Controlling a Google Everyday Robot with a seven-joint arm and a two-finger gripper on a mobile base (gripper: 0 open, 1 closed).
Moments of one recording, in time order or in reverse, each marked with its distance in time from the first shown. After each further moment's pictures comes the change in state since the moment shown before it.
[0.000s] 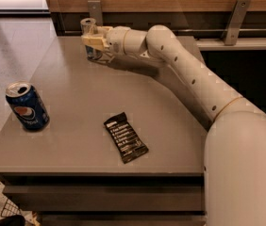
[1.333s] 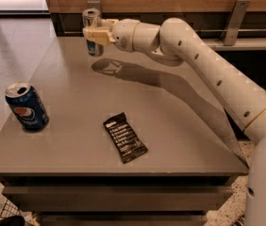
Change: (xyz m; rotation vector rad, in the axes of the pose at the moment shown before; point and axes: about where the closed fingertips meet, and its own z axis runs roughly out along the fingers) arm -0.054 0.042 -0.054 -0.020 -0.040 0.015
